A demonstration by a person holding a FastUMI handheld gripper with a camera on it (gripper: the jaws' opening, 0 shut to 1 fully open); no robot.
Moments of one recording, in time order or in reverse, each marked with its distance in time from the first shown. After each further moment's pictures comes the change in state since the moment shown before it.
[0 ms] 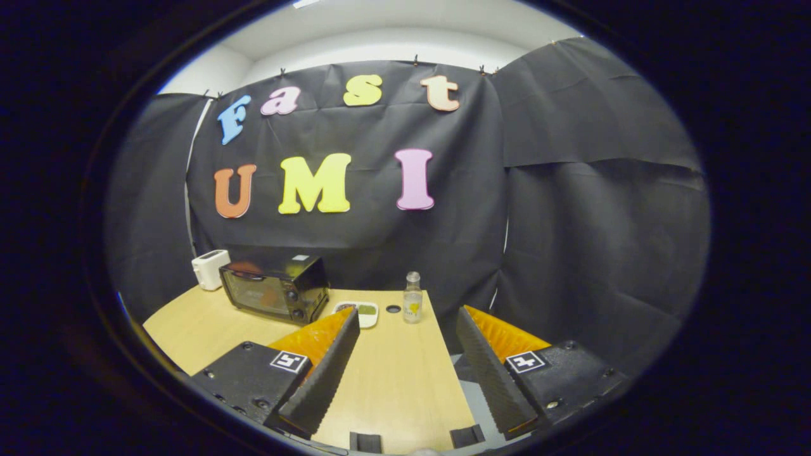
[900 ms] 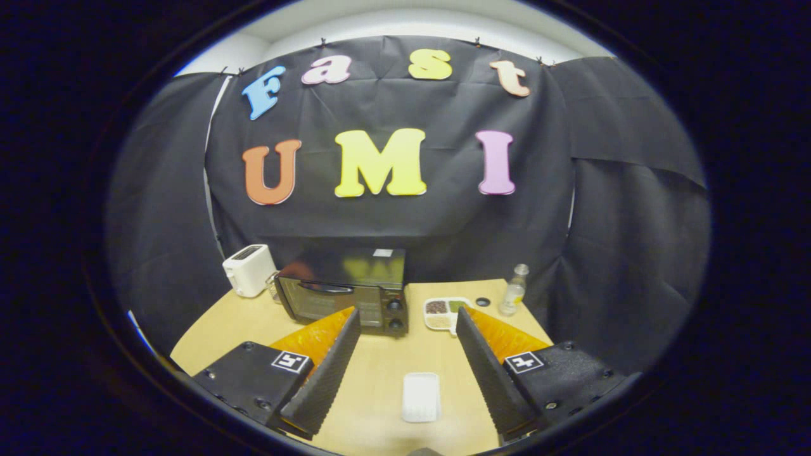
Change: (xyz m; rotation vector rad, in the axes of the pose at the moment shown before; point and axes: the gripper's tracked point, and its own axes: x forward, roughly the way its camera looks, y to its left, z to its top) arm 0.035 0.256 0.006 -0.012 0.119 0.014
